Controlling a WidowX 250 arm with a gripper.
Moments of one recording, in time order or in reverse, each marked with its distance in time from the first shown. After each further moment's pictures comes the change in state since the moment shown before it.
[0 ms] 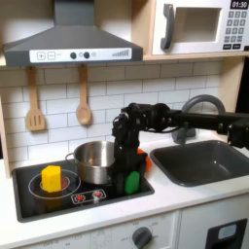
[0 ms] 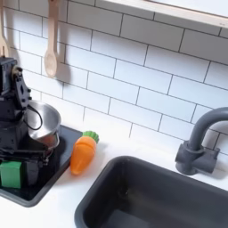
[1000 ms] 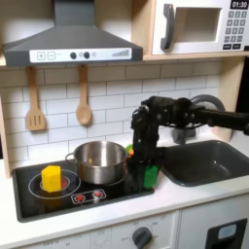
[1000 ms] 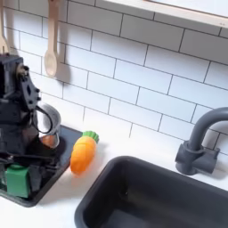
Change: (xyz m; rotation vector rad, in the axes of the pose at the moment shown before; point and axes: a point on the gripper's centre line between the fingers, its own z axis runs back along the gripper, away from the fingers) arm -0.027 -0.025 0.027 -0.039 -0.036 -0.092
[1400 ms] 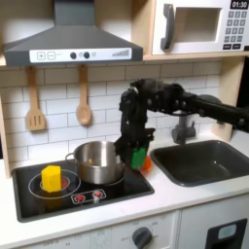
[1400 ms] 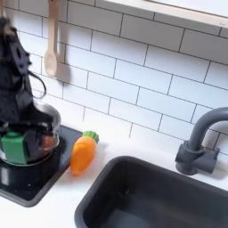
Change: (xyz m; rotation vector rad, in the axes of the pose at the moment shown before) arm 0.030 0.017 0.035 -0.024 -0.081 0.063
